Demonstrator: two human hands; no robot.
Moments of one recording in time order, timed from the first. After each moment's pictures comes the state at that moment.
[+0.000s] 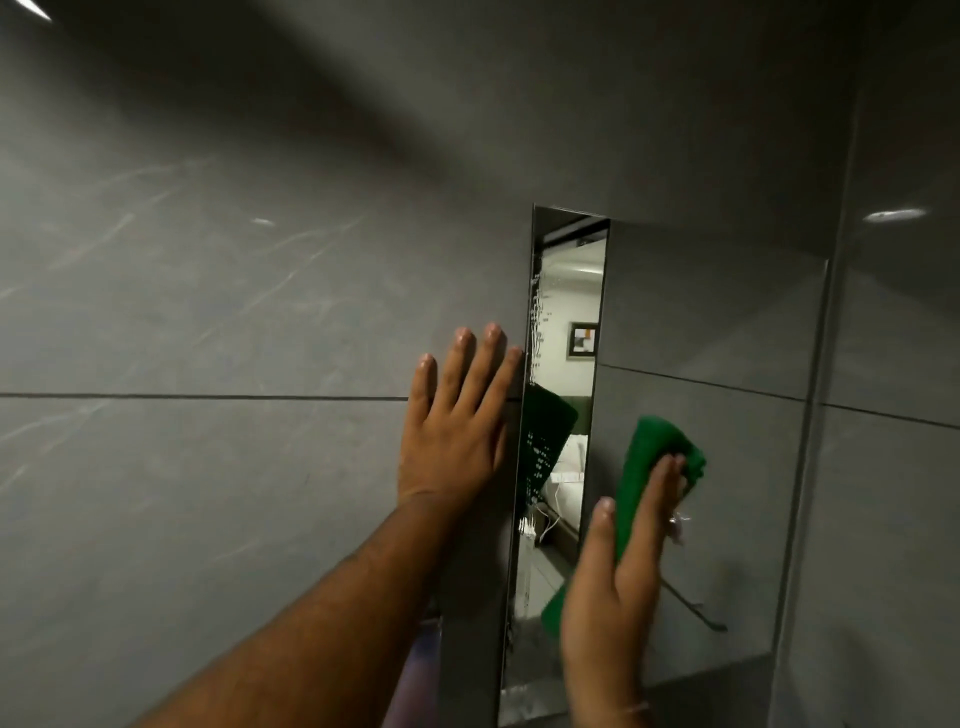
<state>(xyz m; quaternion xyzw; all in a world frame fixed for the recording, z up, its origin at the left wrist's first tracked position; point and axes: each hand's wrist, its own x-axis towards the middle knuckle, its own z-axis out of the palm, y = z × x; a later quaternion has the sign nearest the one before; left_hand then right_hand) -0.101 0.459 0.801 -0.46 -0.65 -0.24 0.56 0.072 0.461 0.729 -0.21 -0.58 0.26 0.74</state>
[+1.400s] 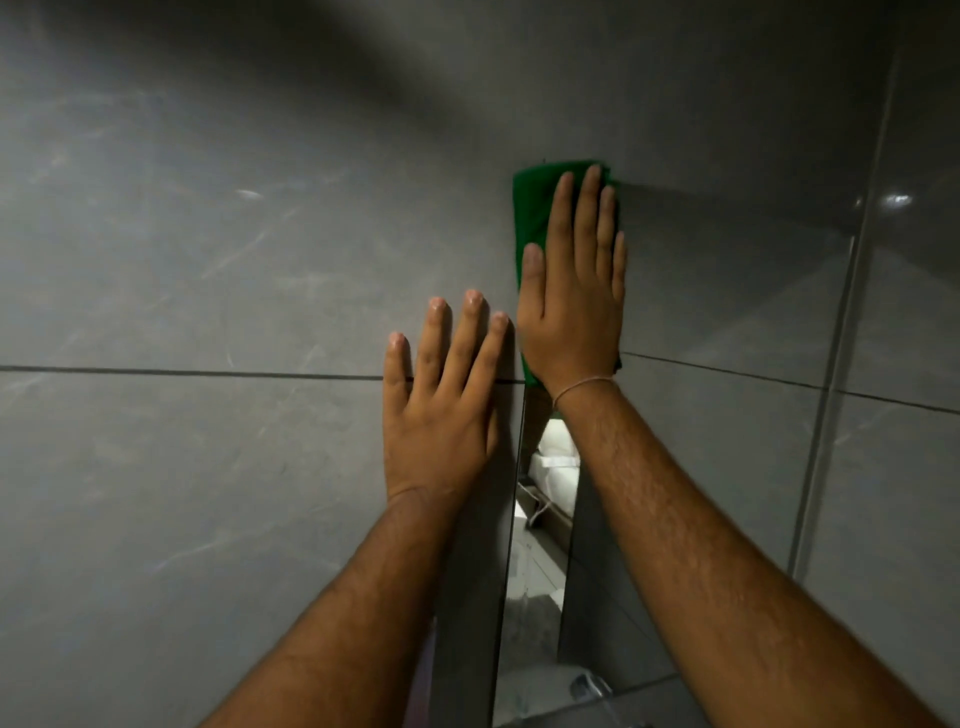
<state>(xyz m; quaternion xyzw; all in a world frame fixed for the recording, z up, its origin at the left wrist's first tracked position) -0.099 0.465 0.796 -0.40 -0.64 -0.30 0.58 -0.009 0.566 0.915 -0.22 -0.68 -0.17 0.67</state>
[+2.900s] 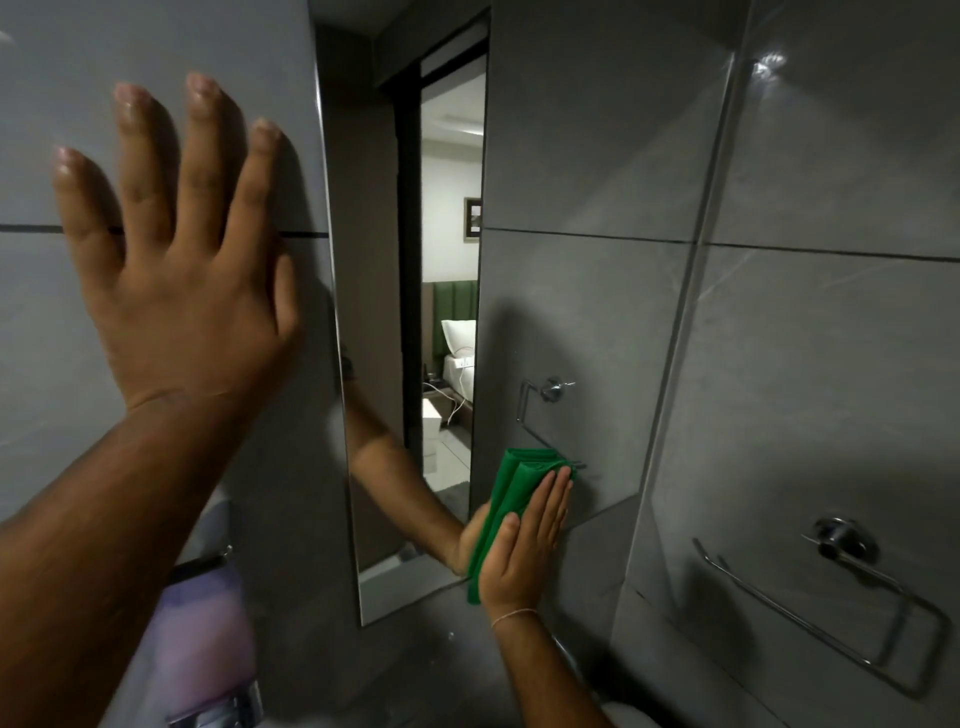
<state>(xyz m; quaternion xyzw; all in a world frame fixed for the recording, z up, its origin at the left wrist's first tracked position) -0.134 0.499 0.787 -0.42 -0.65 -0.34 0.54 0.084 0.660 0.489 -0.38 -0.64 0.11 0.66</state>
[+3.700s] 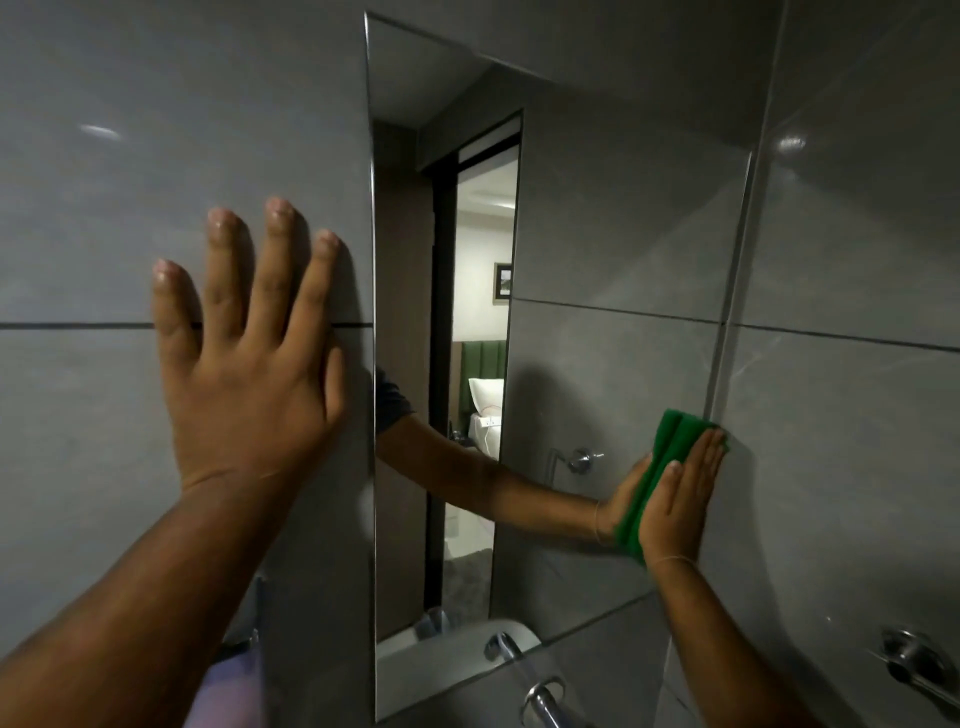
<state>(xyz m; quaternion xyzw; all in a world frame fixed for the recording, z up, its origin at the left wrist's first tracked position) -0.113 0.482 0.791 -0.41 -0.63 -0.31 0.58 0.197 0.809 0.621 -0.42 -0.62 0.08 0.66</state>
